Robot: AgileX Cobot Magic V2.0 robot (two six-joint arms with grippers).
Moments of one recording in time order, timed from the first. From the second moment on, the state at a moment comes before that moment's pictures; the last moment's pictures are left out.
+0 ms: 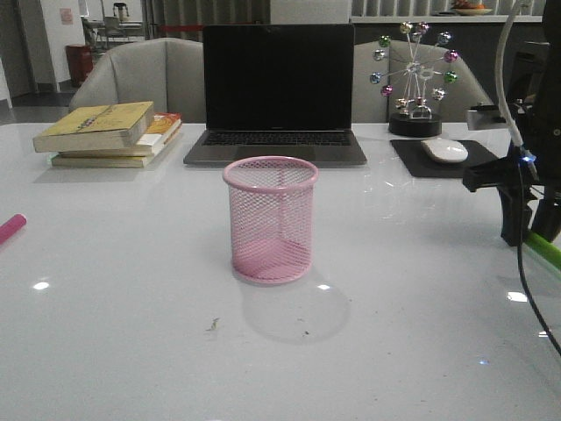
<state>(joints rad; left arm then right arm) -0.43 0.63 -0.60 0.00 0.62 0.01 0.02 2.05 -1.45 -0.02 0.83 0.01</state>
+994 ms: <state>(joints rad) -0.43 0.63 -0.60 0.00 0.62 0.01 0.44 1.38 -0.84 0.00 -0.24 0.00</state>
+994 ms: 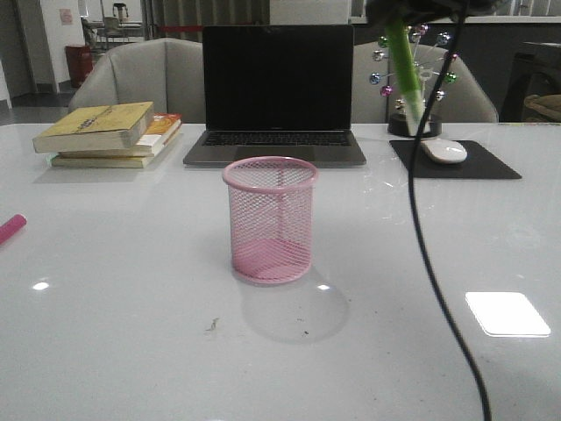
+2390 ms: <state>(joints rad) -0.43 0.63 -0.60 0.00 0.62 0.01 0.56 1.85 -0.78 -0.09 -1.08 0.09</state>
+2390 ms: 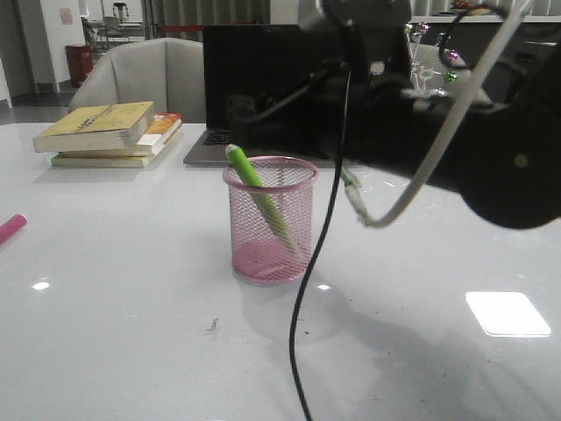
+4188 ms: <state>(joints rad) -0.12 1.43 -1.05 0.14 0.85 -0.15 0.56 0.84 -0.74 -0.11 0.67 -0.03</state>
